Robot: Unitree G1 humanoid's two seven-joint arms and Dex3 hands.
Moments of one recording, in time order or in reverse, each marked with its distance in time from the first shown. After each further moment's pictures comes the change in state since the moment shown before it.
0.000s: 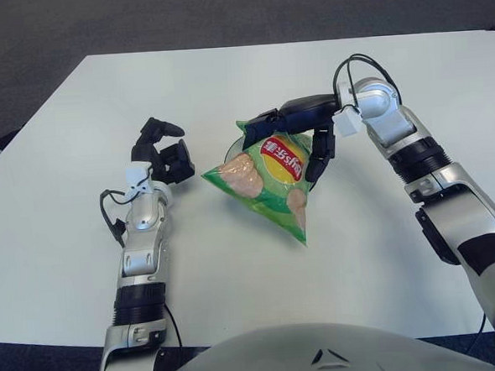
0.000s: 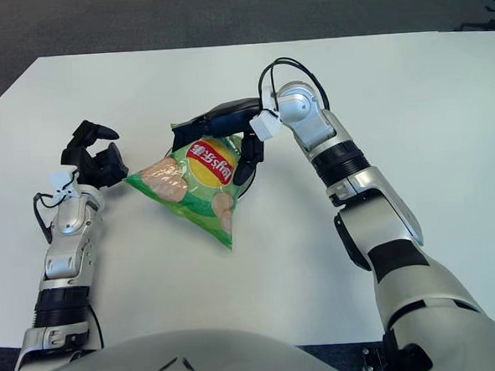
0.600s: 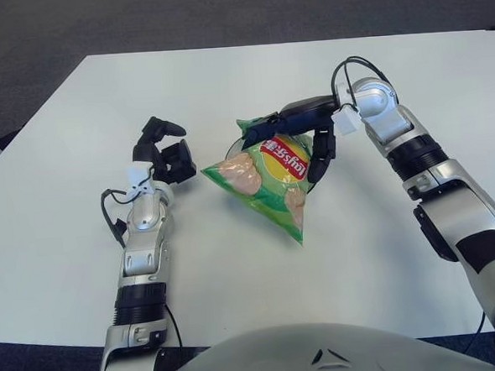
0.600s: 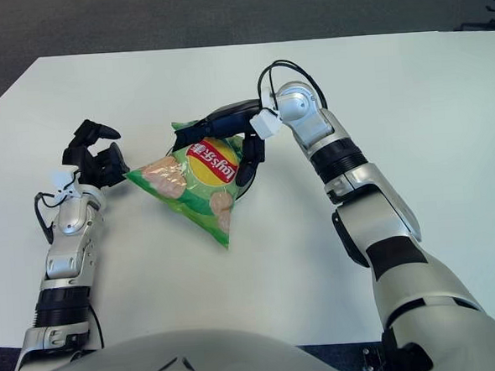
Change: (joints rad) left arm 0.000 0.001 -0.004 0.006 -0.004 -0.017 -0.011; right arm -0.023 0.005 -0.012 0.050 0.040 0.006 0.043
